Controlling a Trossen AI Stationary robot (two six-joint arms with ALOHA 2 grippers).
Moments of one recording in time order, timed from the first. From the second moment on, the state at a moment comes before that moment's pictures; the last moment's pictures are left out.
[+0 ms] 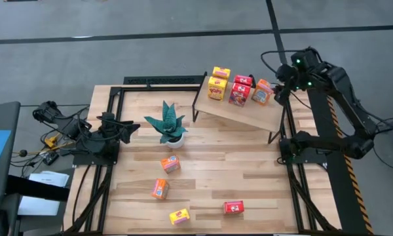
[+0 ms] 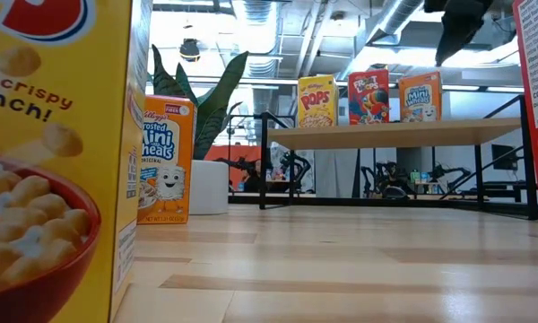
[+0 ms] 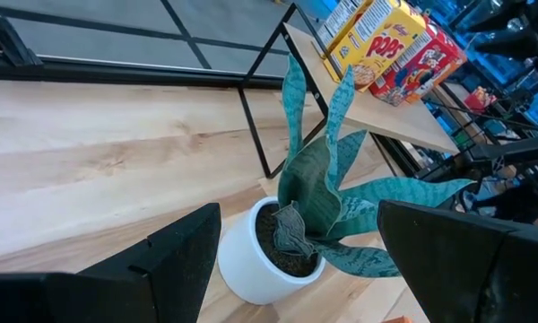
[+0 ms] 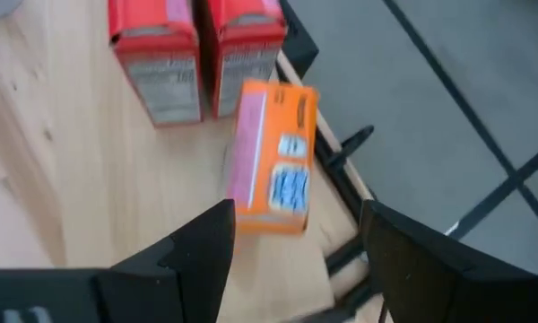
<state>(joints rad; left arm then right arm) -0.54 0.42 0.59 -0.77 -1.08 -1.22 -0.95 1.04 1.41 -1.25 -0.03 -0.45</state>
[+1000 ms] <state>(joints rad) -0.54 0.42 0.59 -0.78 -1.09 -1.22 -0.92 1.22 1.42 -1.09 0.05 -0.36</state>
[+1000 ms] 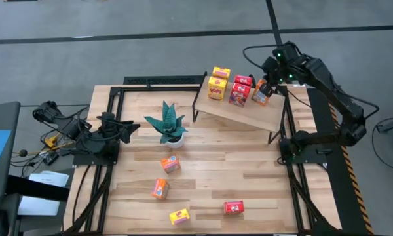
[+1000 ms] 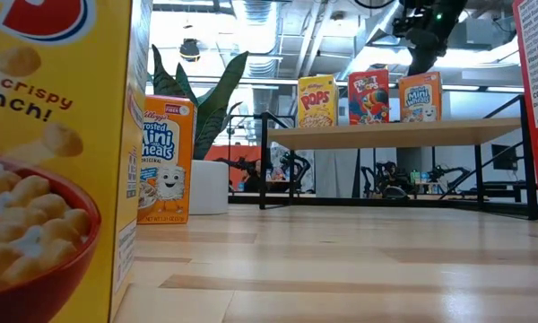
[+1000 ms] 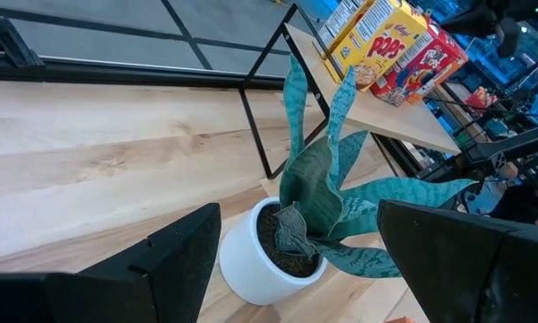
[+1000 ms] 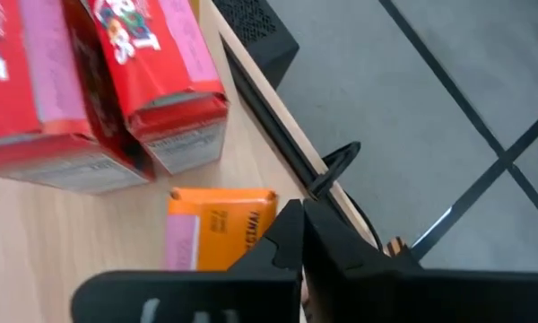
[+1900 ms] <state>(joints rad) -0.54 0.42 0.59 -0.81 -1.10 -1.22 -0.89 1.18 1.60 -1.15 0.03 -0.29</state>
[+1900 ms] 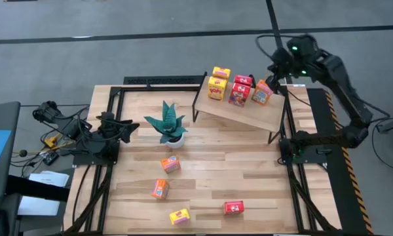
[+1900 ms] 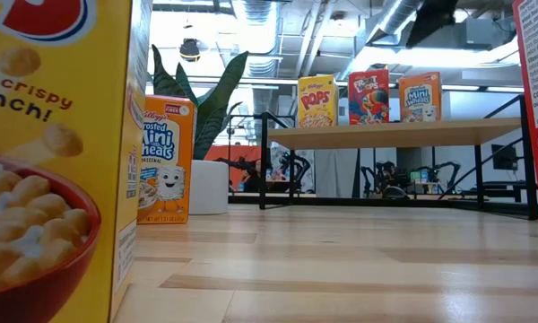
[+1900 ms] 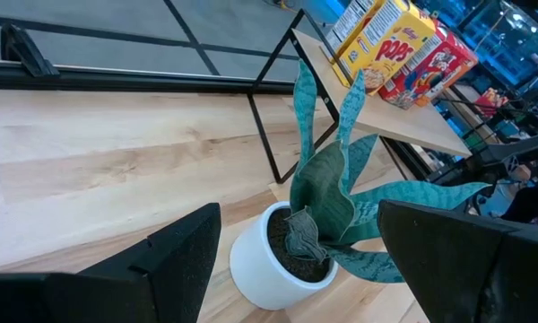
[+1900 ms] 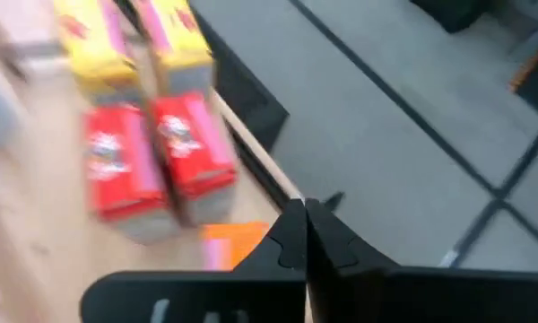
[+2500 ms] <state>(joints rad) -0.54 0.42 0.59 -0.81 -1.11 -1.22 -0.48 0.74 1.28 -1.19 0.12 0.25</state>
